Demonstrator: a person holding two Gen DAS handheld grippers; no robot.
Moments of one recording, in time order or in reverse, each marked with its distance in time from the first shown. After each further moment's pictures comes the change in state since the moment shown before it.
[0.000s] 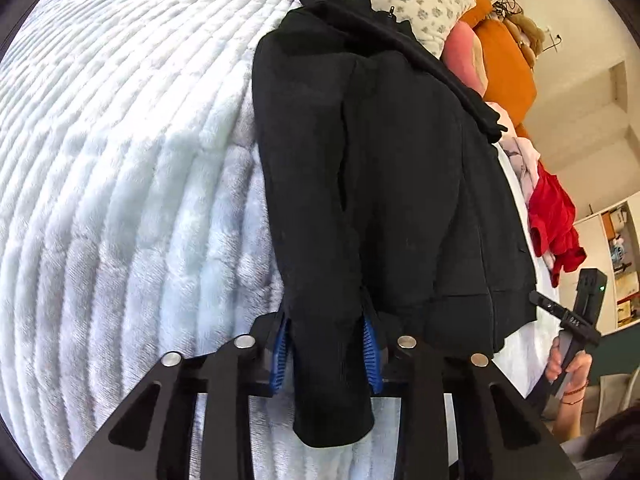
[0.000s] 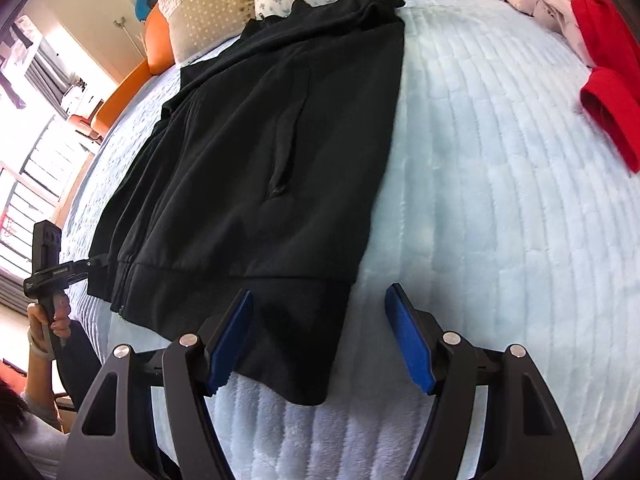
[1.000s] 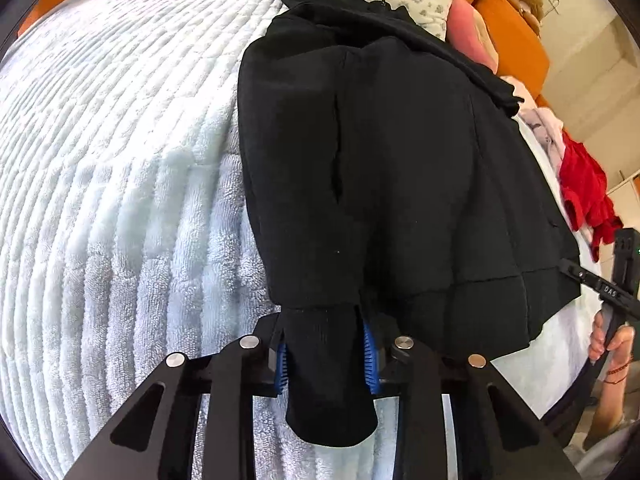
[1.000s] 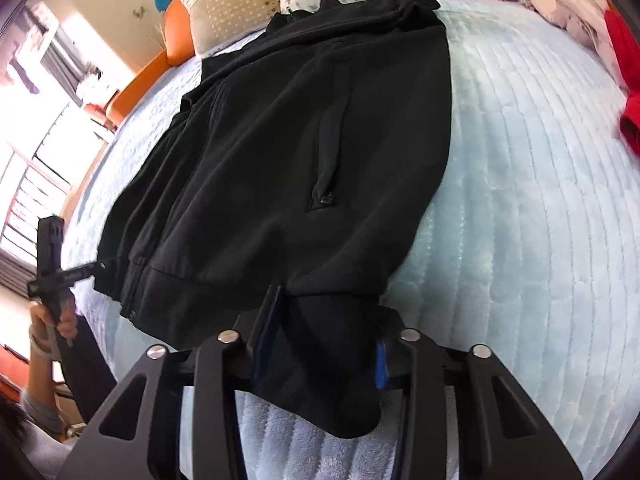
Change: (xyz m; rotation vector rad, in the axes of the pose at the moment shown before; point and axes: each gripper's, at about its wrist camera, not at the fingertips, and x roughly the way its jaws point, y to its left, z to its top) left arm 0.007 -0.028 -0.003 0.134 -0.008 0.202; right arm 0.016 0.025 0.011 -0.069 0.001 0.030
